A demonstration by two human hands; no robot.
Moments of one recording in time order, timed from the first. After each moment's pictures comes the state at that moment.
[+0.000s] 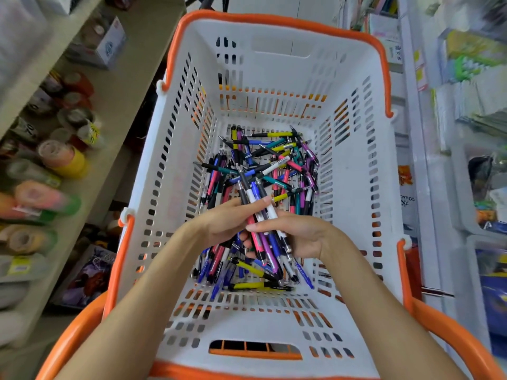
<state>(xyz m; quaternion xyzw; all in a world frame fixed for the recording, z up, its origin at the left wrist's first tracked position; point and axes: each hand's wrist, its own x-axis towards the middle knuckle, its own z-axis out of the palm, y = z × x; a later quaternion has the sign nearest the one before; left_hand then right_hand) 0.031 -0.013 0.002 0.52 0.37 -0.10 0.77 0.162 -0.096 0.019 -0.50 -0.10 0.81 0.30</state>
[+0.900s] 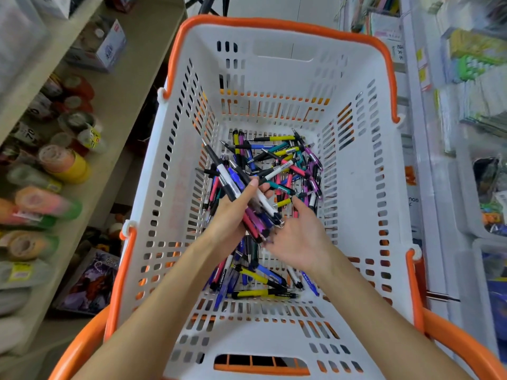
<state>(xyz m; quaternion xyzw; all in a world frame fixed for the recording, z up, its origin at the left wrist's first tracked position) 0.046 -0.023 -0.008 0.28 0.46 0.21 0.82 0.147 -0.096 -0.002 -0.48 0.20 0.67 0.53</state>
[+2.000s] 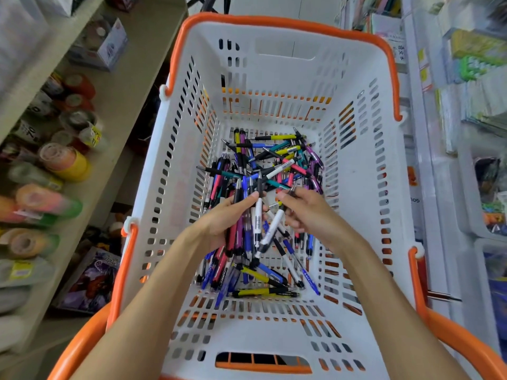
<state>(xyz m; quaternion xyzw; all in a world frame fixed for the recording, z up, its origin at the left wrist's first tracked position) 0.025 -0.004 -0.029 0.40 0.46 -0.02 0.79 0.181 -0.094 0.007 -0.70 -0.24 0.57 0.36</state>
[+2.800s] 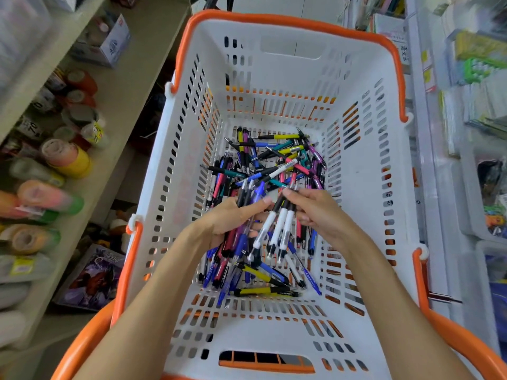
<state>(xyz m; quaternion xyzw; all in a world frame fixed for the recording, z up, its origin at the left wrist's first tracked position) 0.027 -0.006 -0.011 0.46 0.46 -0.03 0.76 0.184 -0.094 0.004 -0.71 -0.23 0.55 0.38</state>
